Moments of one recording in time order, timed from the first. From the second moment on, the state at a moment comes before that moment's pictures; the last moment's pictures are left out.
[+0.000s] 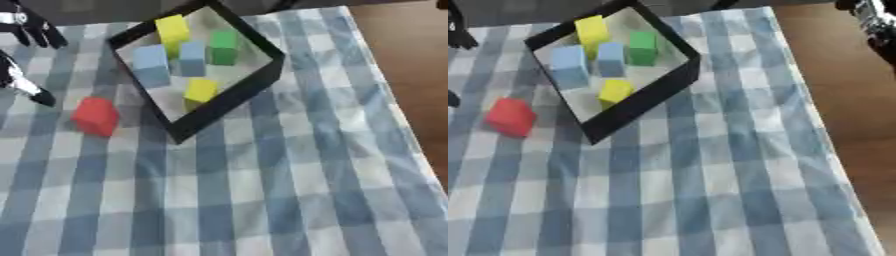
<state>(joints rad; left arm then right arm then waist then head) -0.79 1.01 -0.28 -1.44 -0.40 0.03 -0.87 -0.45 -0.63 0.00 -1.93 -0.22 0.15 -0.10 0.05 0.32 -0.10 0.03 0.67</state>
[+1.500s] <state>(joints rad) -0.86 0.90 -0.40 -1.32 -0.44 -0.06 -0.85 -0.45 -0.63 0.00 -1.93 -0.21 0.15 -0.09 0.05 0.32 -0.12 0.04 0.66</state>
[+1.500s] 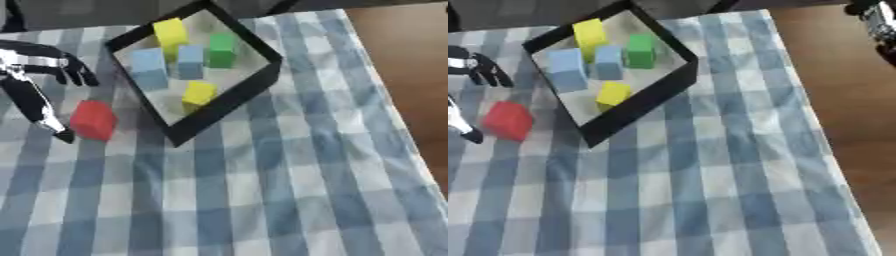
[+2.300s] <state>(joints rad) -0.89 0.82 -0.42 -1.21 -0.54 -0.14 -0.76 -0.44 -0.62 0.00 -1.93 -0.20 0.15 -0.09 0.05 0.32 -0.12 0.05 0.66</state>
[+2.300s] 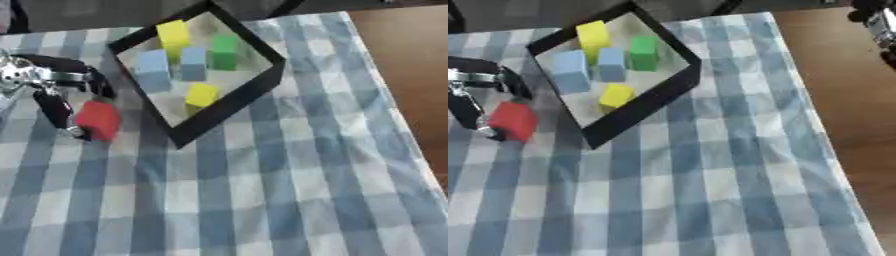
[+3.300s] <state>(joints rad) -1.19 0.62 -0.32 -1.32 -0.62 -0.04 -0.67 -0.45 -0.62 0.00 -1.93 -0.21 0.15 -0.09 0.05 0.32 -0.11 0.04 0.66</state>
